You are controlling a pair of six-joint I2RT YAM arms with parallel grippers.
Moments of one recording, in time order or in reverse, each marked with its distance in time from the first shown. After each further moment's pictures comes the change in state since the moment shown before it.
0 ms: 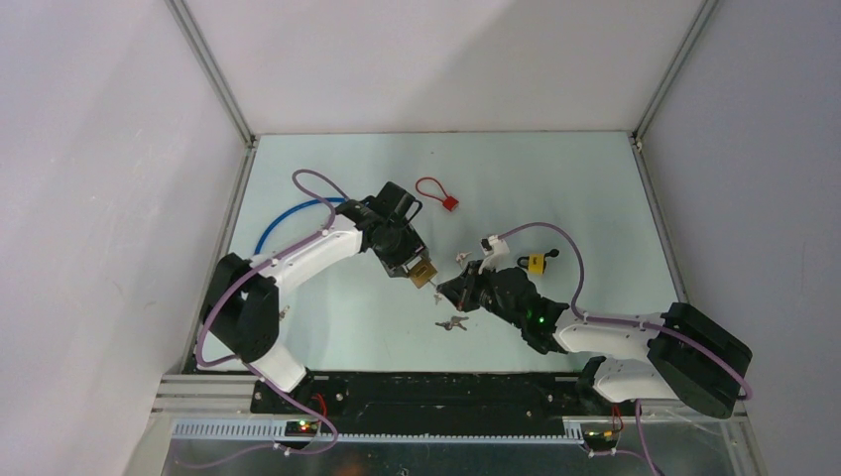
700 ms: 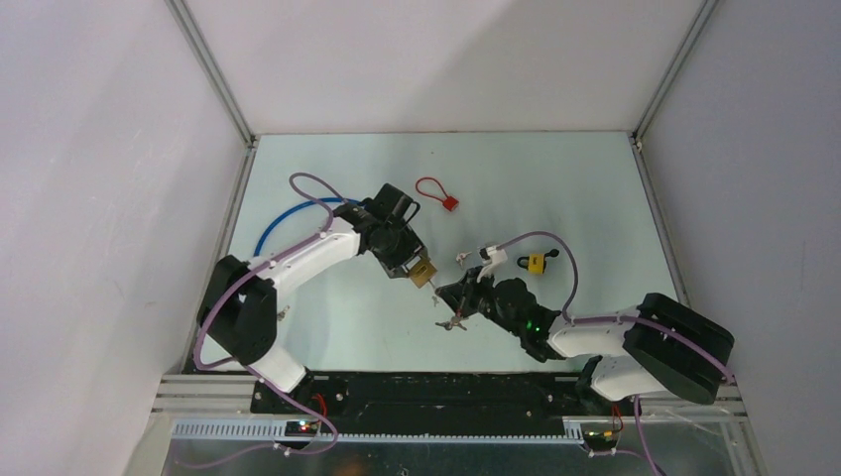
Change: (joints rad) left arm 0.004 -0.015 -0.030 0.029 0.001 -0.033; right arm 0.032 0.085 -0.068 0.217 0.038 -0.071
